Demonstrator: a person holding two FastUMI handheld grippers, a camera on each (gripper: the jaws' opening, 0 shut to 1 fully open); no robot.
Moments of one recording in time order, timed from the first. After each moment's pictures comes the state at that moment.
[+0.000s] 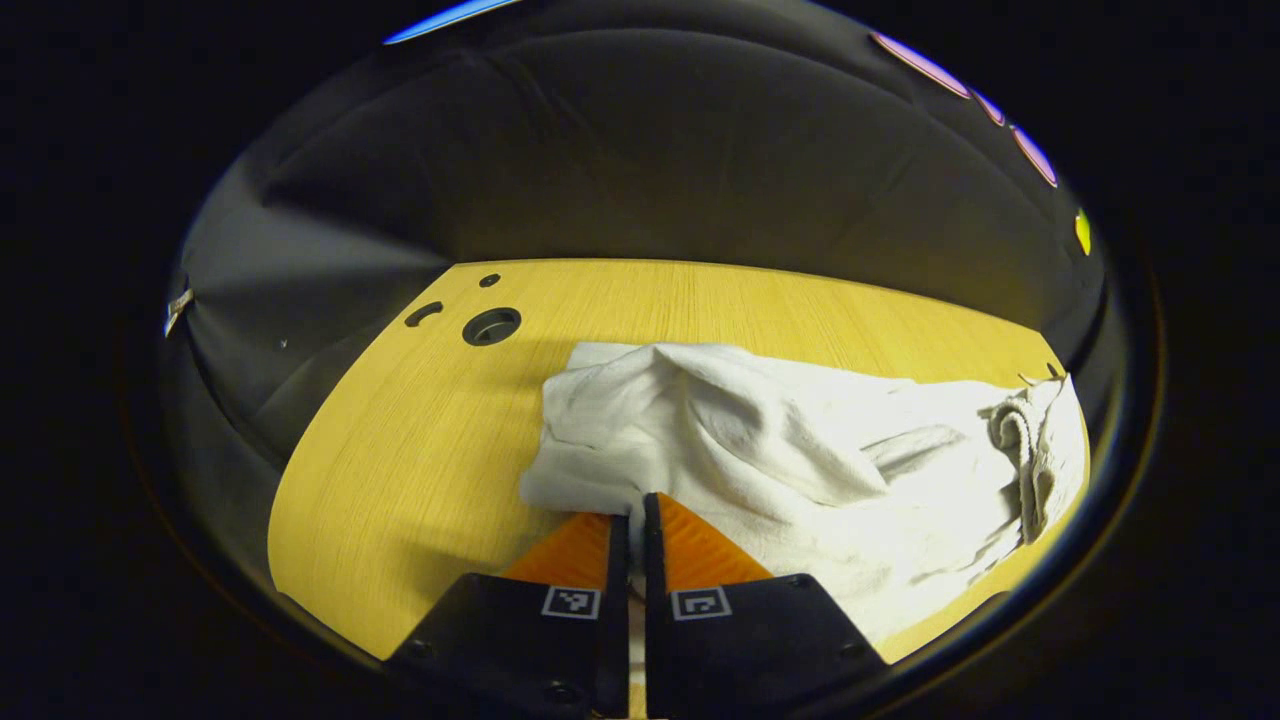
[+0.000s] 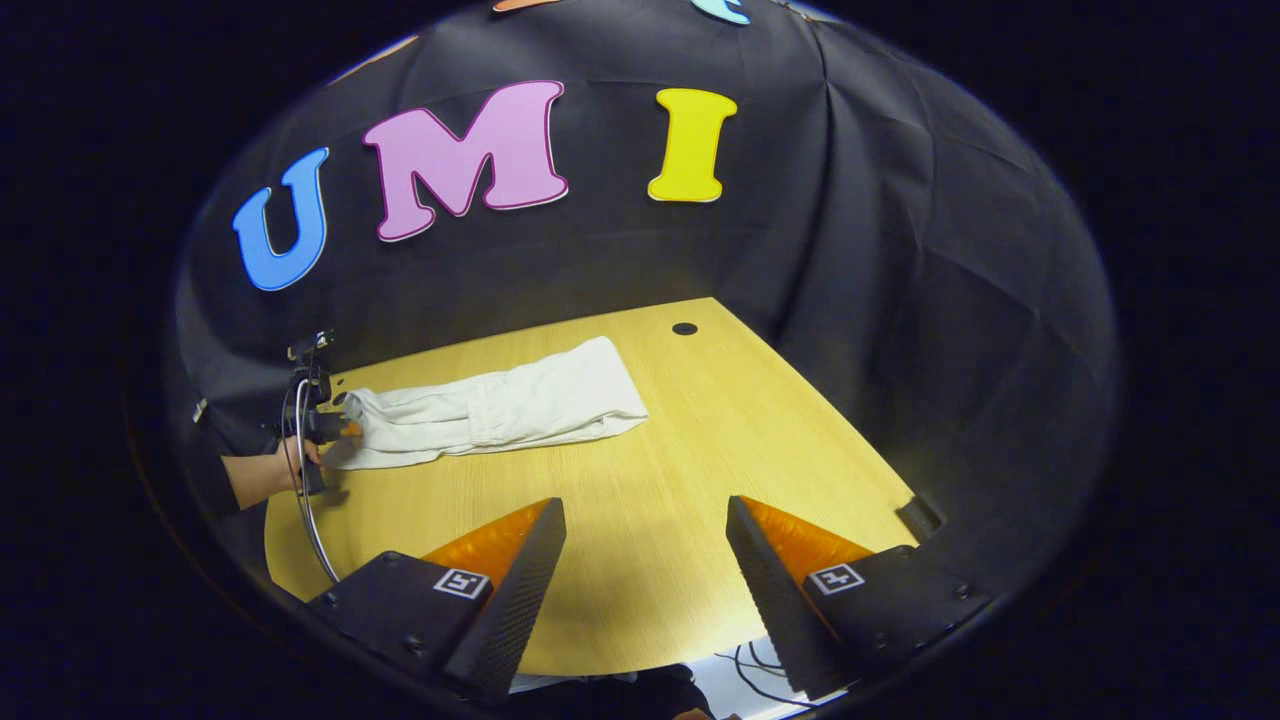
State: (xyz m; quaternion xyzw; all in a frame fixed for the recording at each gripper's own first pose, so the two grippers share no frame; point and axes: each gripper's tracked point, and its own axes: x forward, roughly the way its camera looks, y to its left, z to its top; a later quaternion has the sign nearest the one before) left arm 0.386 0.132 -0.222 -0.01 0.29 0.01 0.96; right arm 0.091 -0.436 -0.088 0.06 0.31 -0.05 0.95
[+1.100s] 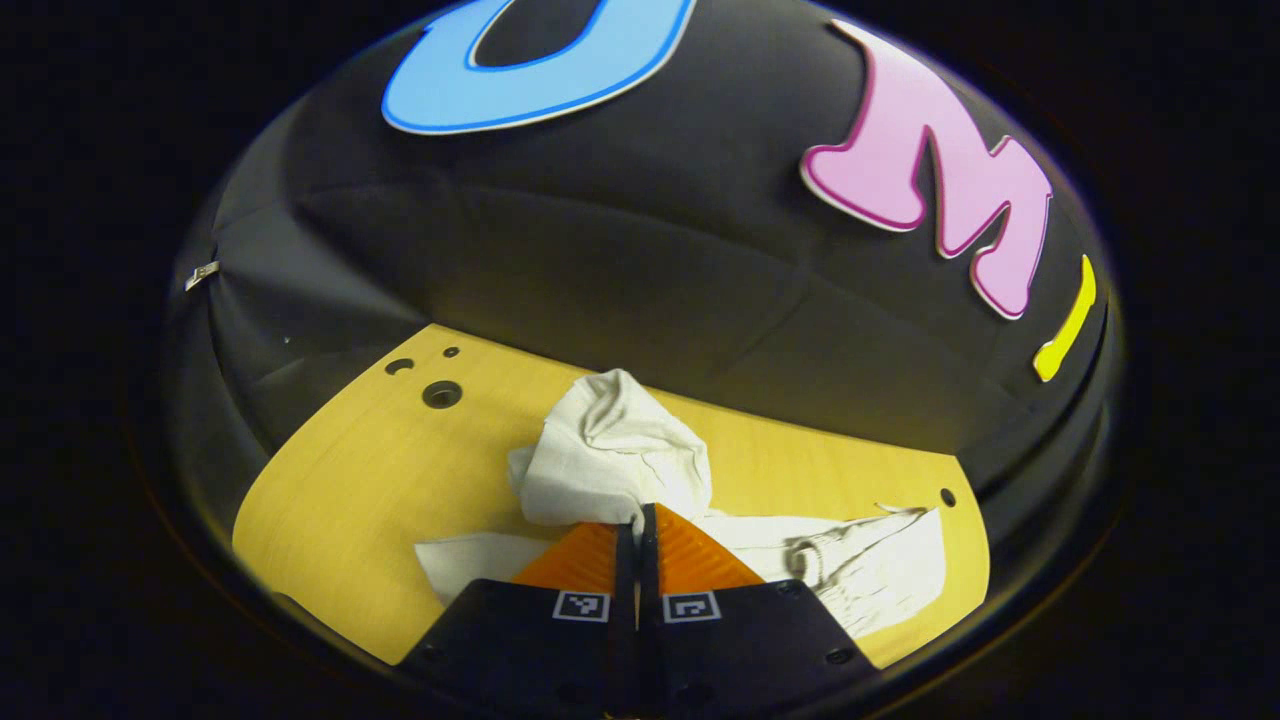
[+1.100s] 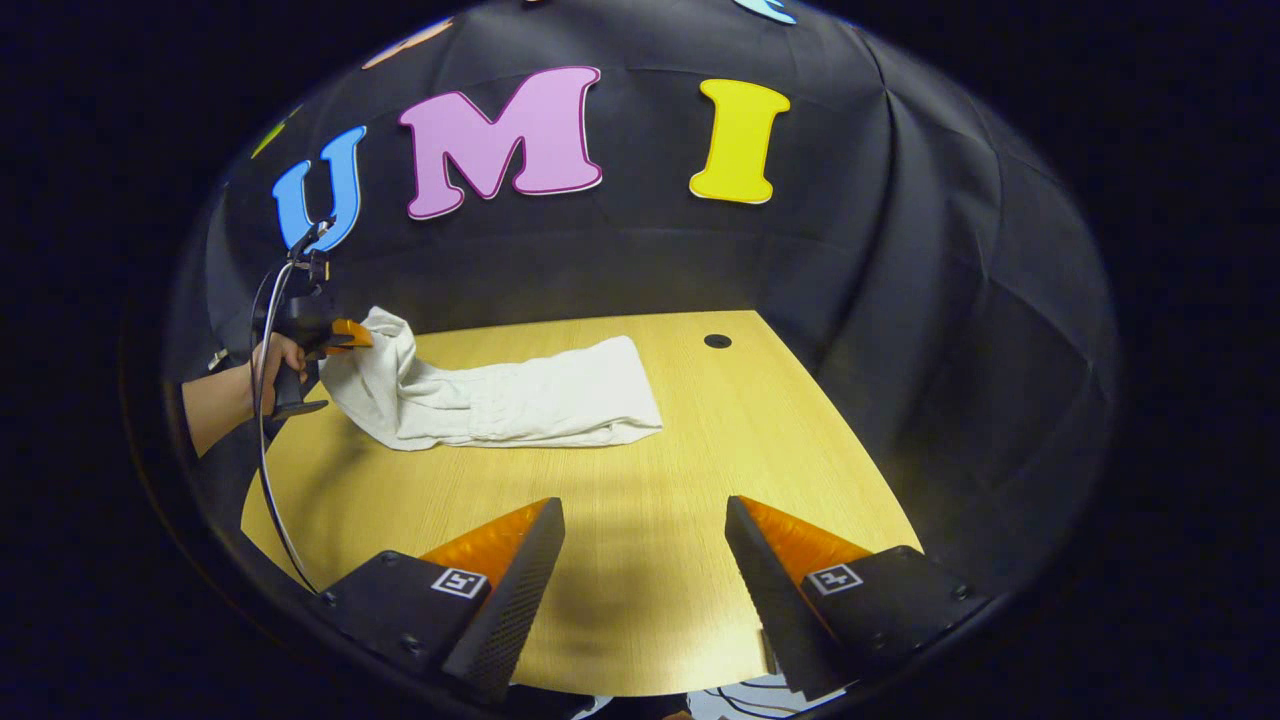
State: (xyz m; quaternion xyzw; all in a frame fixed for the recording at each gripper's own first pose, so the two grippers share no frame) left arm 0.349 0.000 -0.053 -0.15 0.18 -0.01 0.97; right arm 0.151 -0.473 -0.113 0.03 0.30 0.06 0.95
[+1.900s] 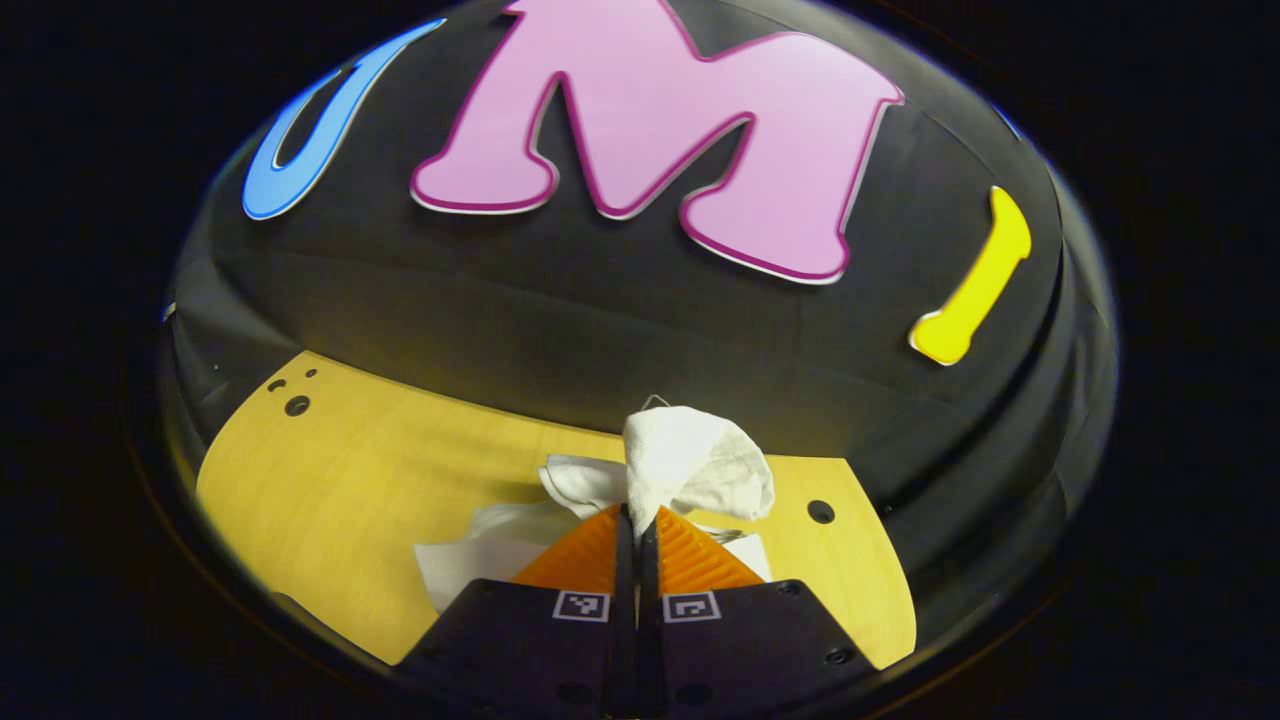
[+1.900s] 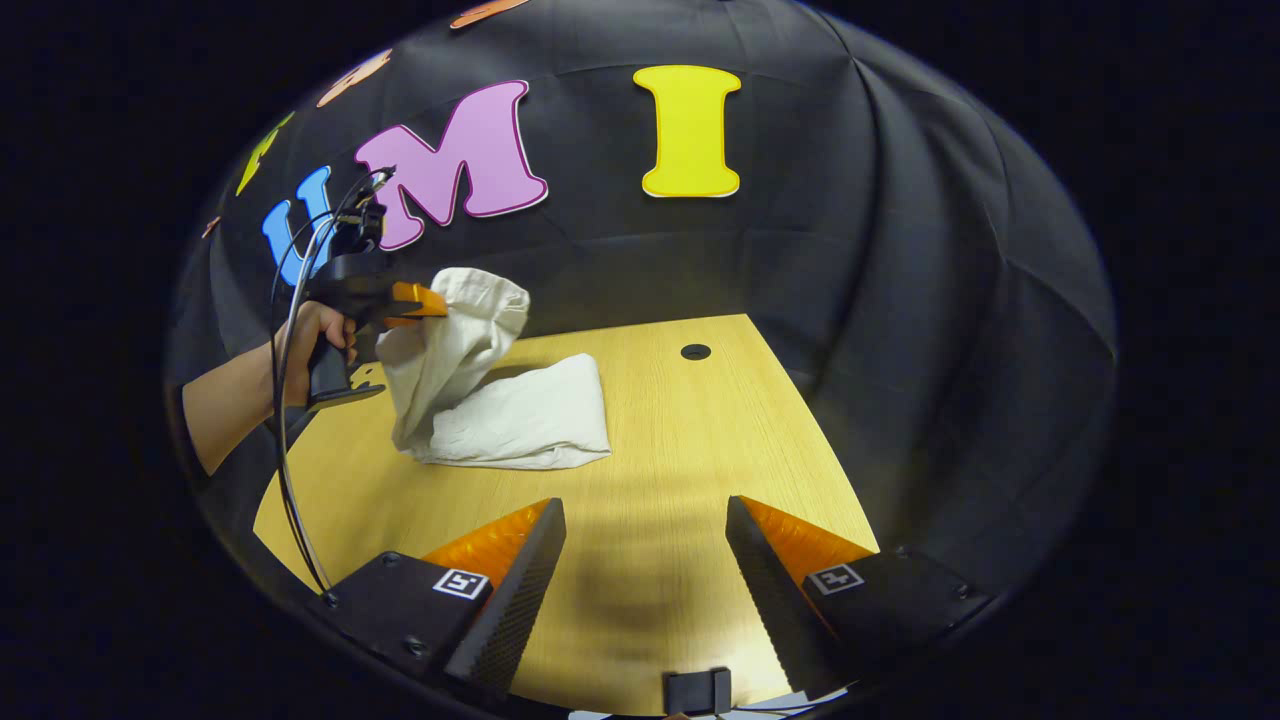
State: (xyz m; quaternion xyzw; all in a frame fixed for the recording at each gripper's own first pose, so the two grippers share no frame) left arm 0.334 -0.262 -0.001 -0.12 0.16 -0.10 0.97; right arm 0.196 -0.566 -0.131 0.06 0.30 0.11 0.95
